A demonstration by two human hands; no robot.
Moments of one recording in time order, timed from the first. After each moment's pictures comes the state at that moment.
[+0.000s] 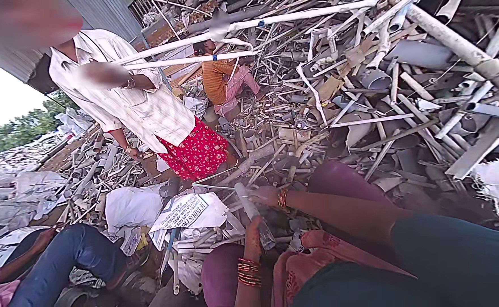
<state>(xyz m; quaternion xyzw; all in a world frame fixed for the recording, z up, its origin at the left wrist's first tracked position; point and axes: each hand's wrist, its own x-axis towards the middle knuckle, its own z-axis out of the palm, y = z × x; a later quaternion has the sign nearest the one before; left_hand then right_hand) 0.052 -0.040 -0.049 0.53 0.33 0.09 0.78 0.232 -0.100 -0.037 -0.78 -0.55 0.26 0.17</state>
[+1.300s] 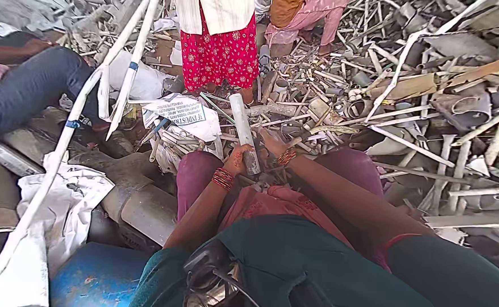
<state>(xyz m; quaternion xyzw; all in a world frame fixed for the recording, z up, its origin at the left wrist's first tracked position) 0.050 -0.037 -0.042 0.41 0.30 0.15 0.85 0.187 -0.113 -0.013 -0.78 -0.32 0.33 0.42</state>
